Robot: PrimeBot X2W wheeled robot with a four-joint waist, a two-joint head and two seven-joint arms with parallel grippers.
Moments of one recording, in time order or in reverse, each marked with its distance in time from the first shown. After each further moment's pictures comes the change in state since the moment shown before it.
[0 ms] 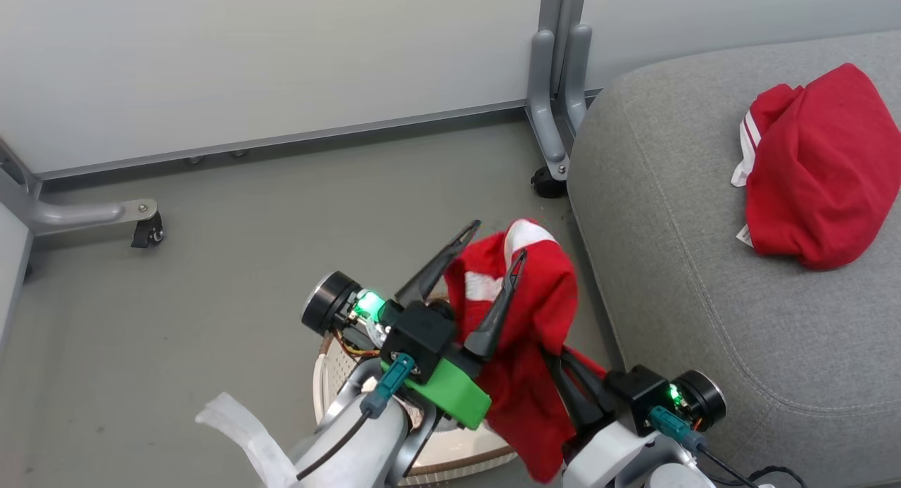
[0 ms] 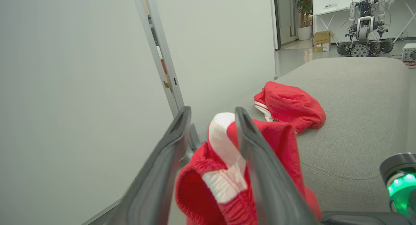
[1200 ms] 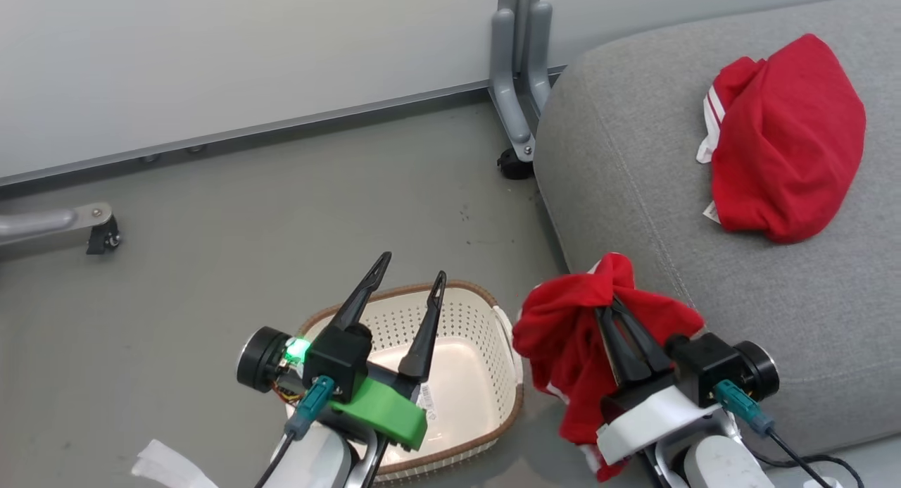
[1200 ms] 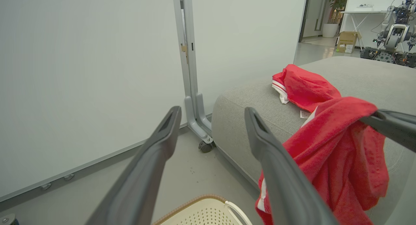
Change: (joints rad) left arm 0.145 0.033 0.155 -0.009 -0.074 0.005 -0.009; right arm 0.016 0.000 -0.131 -0.156 0.017 0.000 0.000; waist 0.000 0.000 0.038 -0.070
